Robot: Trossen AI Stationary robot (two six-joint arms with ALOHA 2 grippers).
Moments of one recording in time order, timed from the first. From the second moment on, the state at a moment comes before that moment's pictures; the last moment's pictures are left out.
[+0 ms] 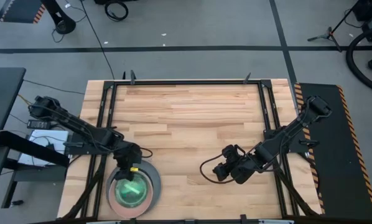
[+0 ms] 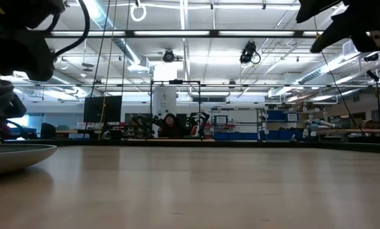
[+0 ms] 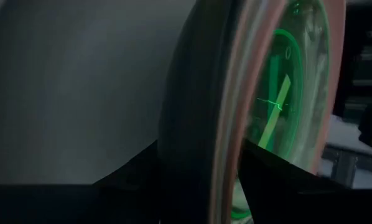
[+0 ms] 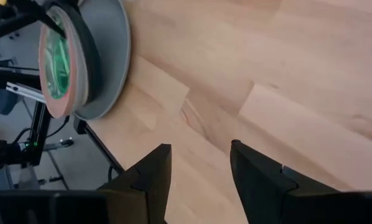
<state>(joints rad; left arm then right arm) -0.38 1.10 0.44 -0.33 0.48 -0.64 0.63 1.45 0.98 -0.44 0.41 1.66</state>
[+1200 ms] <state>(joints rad) -0.33 1.04 0.51 -0.58 0.27 -0.74 0.57 1.45 0.98 -0.41 0.37 1.44</state>
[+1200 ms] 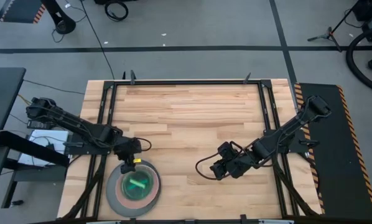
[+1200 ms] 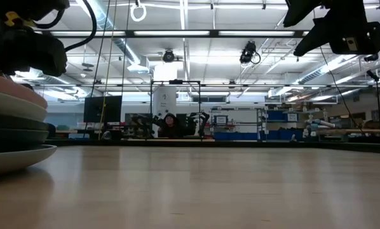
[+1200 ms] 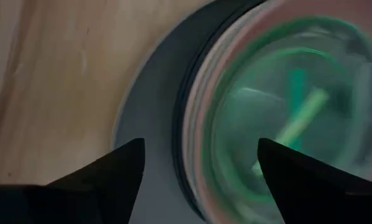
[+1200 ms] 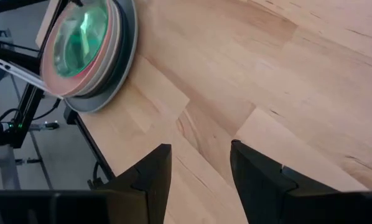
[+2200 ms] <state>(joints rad) -0.60 1.03 0.85 -0.29 -0.25 -0.84 0.60 1.45 0.98 -0.41 0.49 1.38</state>
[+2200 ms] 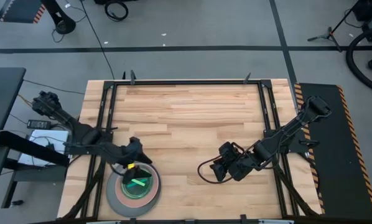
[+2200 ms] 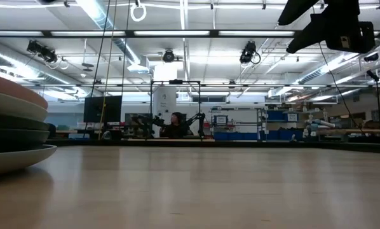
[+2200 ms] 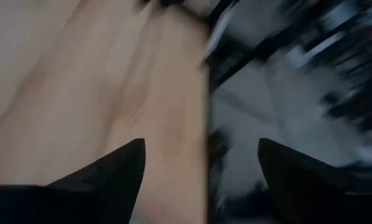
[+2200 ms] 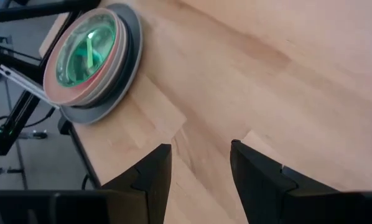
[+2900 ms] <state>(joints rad) -0.27 1.02 0.85 0.14 -0.11 -0.41 0.31 1.45 0.98 -0.12 0.51 1.04</state>
